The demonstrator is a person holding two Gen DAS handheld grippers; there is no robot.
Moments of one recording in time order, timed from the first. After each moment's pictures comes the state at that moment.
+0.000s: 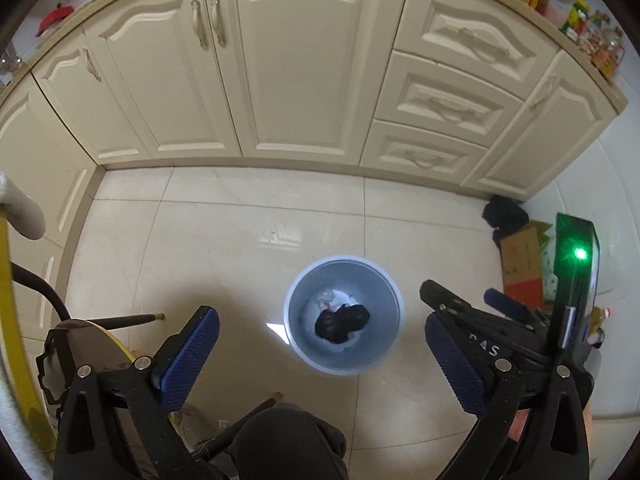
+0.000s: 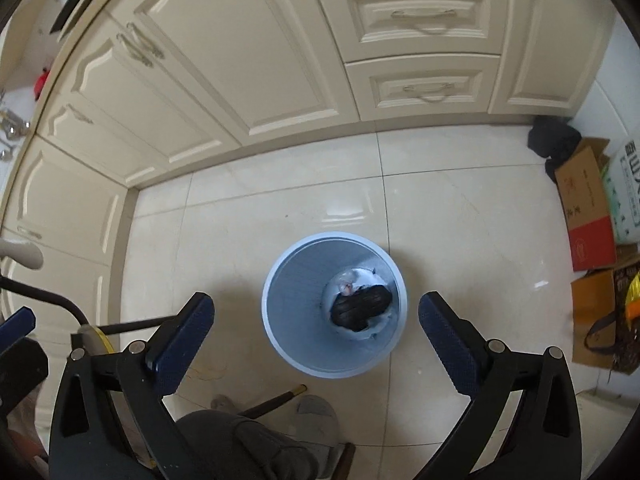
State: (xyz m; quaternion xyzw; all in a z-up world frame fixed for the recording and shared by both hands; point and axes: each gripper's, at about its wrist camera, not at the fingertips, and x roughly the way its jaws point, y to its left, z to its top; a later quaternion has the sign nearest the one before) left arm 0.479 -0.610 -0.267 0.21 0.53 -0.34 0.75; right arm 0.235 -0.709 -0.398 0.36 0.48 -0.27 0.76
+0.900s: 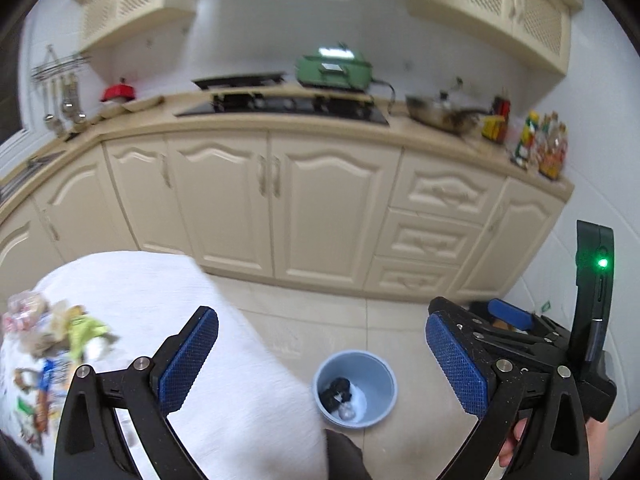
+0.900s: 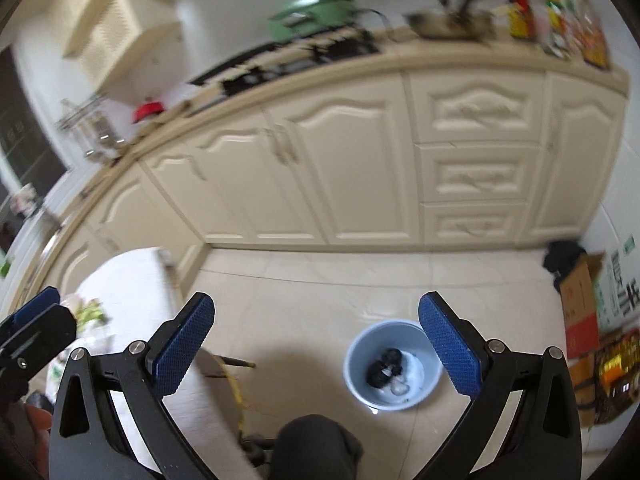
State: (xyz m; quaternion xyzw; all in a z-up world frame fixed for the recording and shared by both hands) left arm 0.316 -0.288 -0.050 0.09 0.32 -0.38 0.86; right arm 0.232 -0.565 -0.156 0.24 0.33 -0.22 0.89
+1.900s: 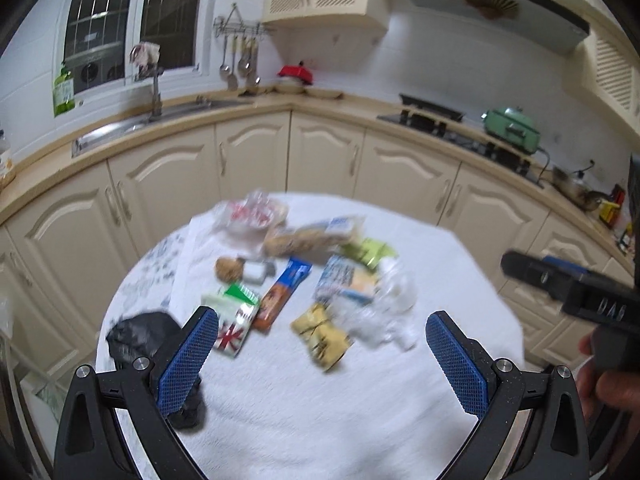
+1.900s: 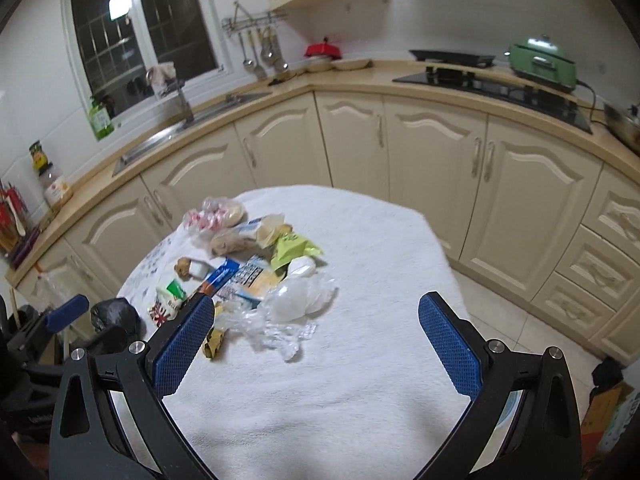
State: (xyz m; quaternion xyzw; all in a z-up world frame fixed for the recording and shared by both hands) left arm 0.214 -0.001 -0.077 0.00 0.34 -0.14 0.93; right arm 0.332 -0.317 -0.114 0.10 0.37 0.02 0.92
